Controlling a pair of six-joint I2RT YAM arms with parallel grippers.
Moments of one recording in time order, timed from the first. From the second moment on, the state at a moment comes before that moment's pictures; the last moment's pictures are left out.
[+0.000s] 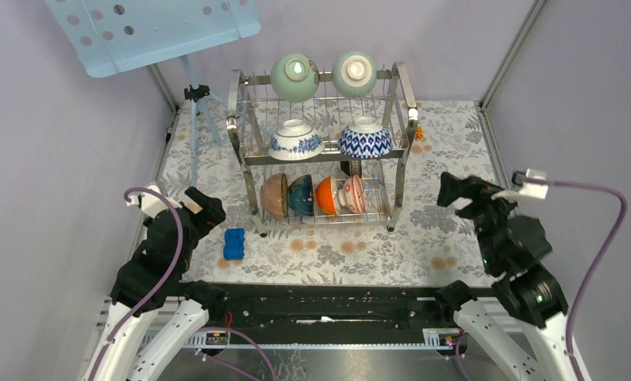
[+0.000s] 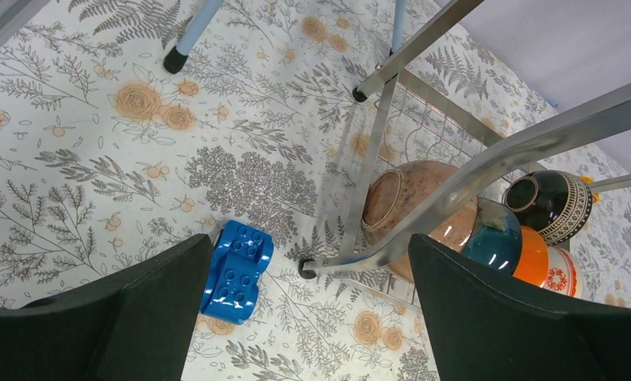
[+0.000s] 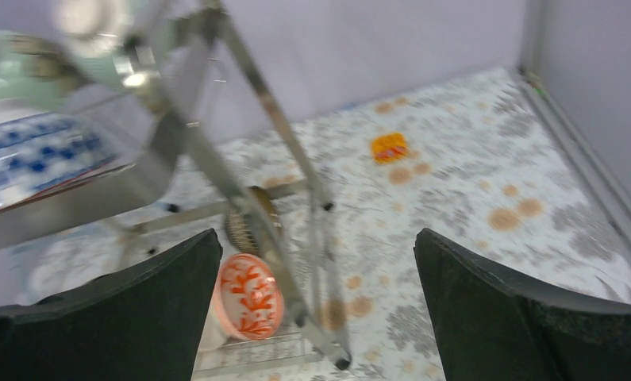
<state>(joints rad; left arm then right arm) -0.43 0.43 0.86 -0.90 -0.53 -0.78 0.47 0.48 0.94 -0.54 0.53 0.35</state>
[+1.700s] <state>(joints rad) -0.43 0.44 0.76 -0.81 -0.45 -0.75 1.09 0.77 0.71 -0.47 0.51 0.50</state>
